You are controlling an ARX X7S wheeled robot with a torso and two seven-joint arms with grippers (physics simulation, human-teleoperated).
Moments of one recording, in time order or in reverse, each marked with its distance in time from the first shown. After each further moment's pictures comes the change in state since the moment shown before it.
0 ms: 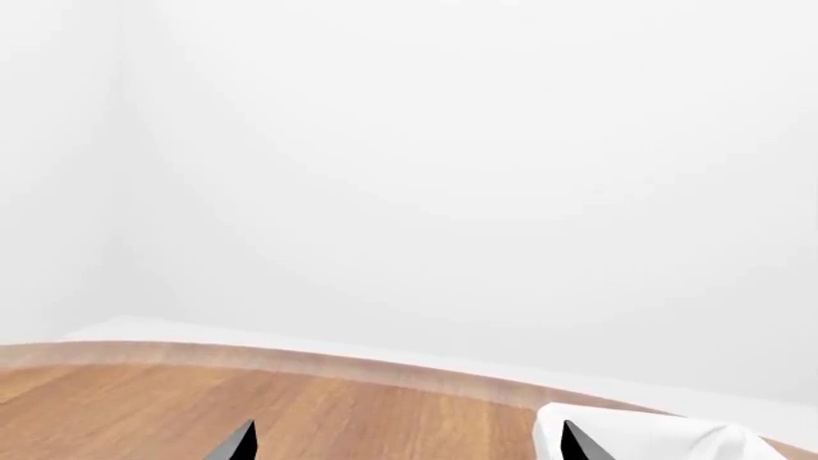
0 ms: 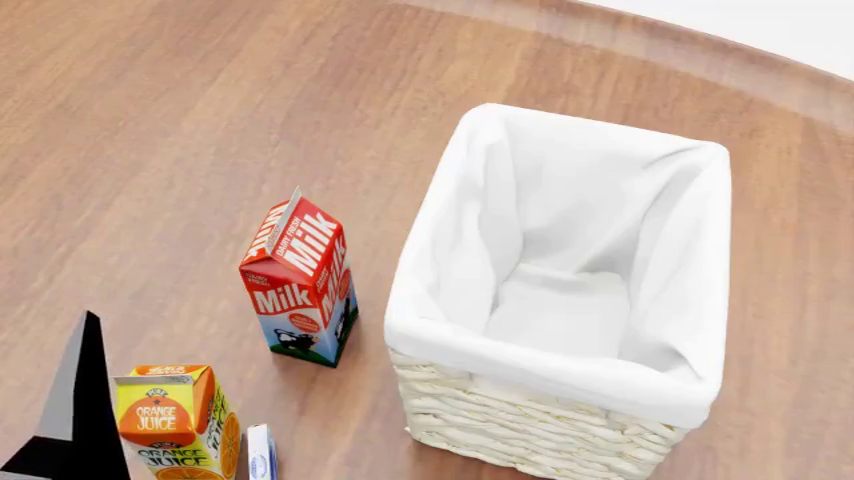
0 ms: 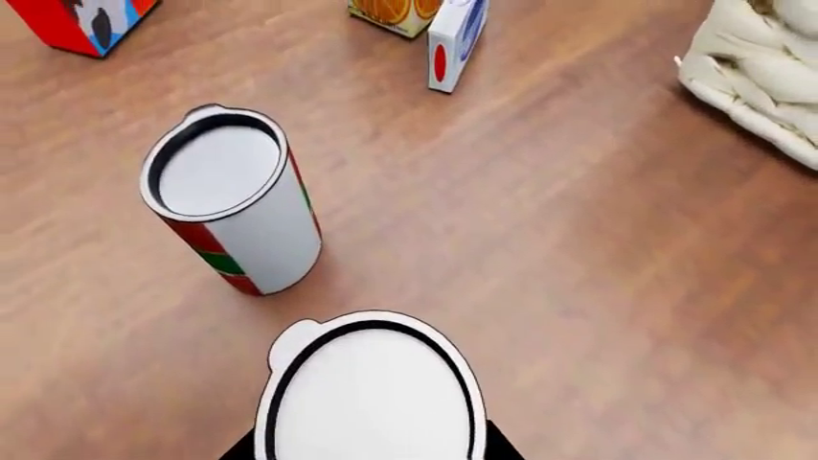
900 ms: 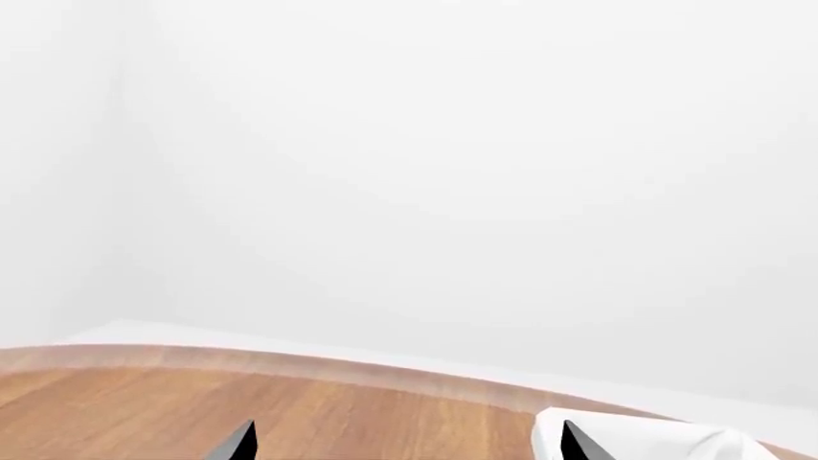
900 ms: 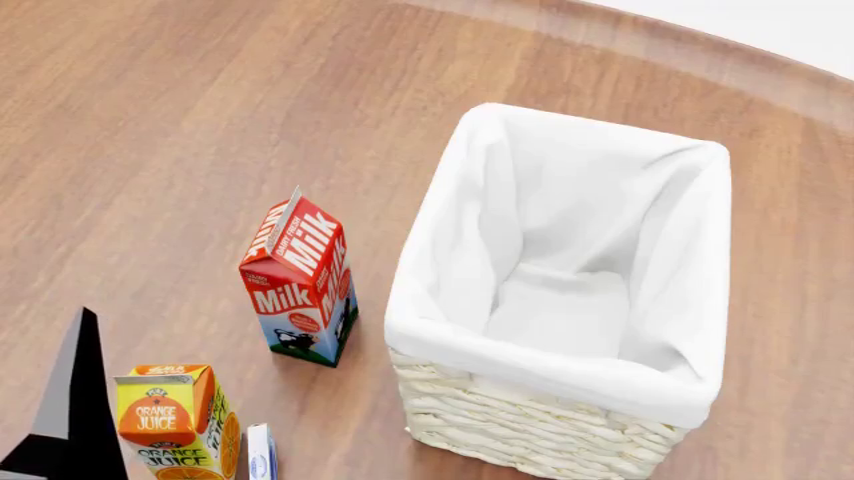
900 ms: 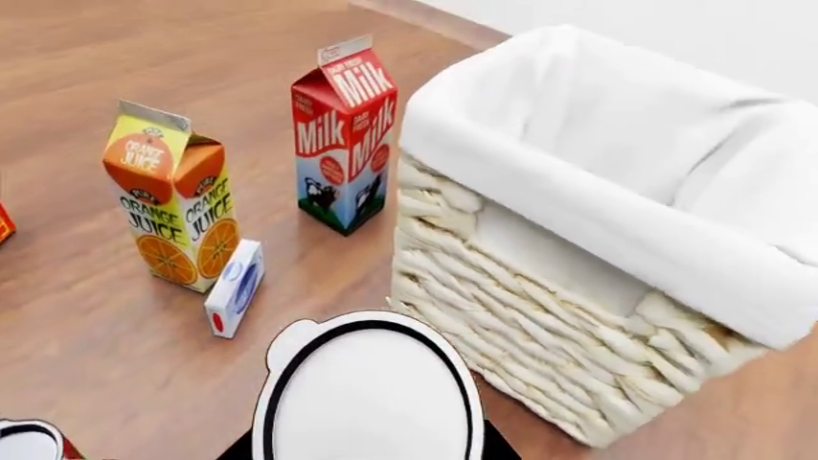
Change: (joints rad) left arm -0.012 -0.020 0.011 0.006 -0.015 0.007 -0.021; right arm -0.020 0.220 0.279 -0.465 0.146 0.062 0.276
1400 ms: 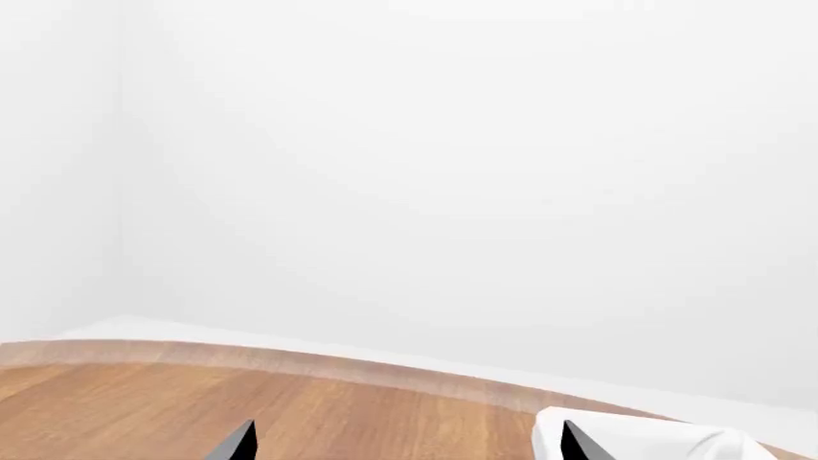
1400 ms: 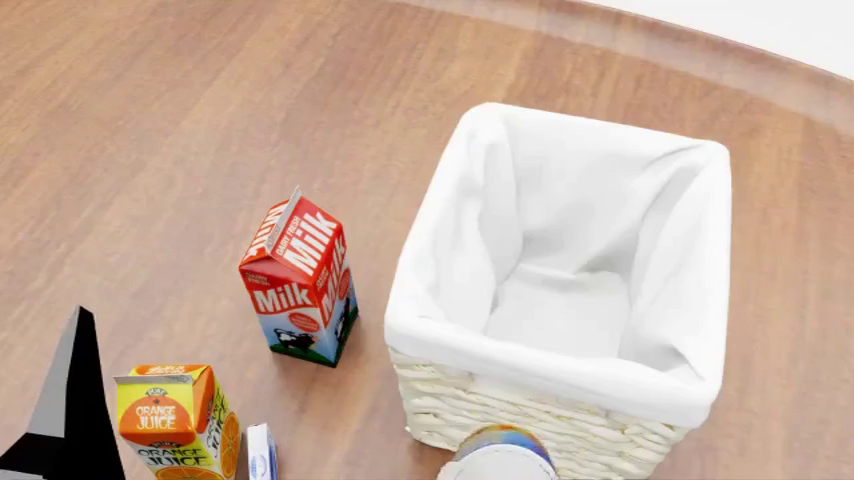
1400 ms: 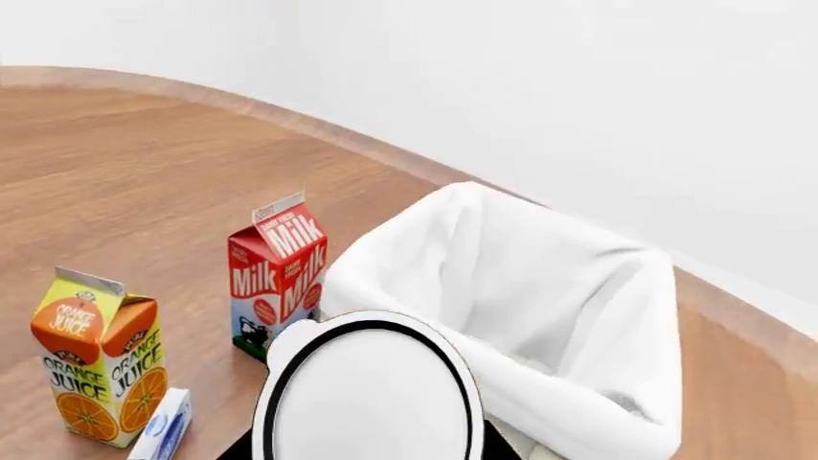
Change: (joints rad) left arm 0.001 -0.009 -0.001 -0.005 -0.016 0.012 -0.009; right arm 0.212 0.163 -0.107 -0.089 0.077 -0.142 0.223
